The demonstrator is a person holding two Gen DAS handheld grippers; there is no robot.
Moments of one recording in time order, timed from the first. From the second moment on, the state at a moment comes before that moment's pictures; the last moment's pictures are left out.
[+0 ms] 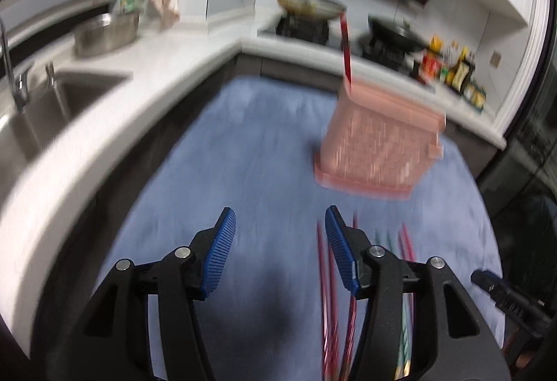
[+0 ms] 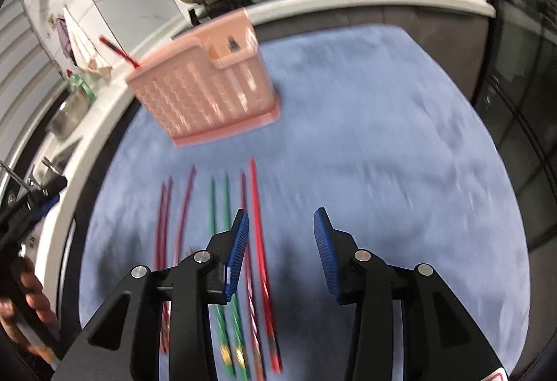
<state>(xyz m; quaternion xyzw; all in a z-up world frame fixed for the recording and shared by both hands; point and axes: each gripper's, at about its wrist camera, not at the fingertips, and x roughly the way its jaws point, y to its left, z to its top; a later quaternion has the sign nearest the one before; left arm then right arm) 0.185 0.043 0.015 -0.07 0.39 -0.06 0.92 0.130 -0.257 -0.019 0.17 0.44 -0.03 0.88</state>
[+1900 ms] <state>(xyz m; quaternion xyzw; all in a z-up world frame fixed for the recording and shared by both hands) 0.090 -0.002 -0.094 -0.02 0.49 -0.09 0.87 0.069 -0.213 -0.093 0.11 0.48 -0.03 0.87</state>
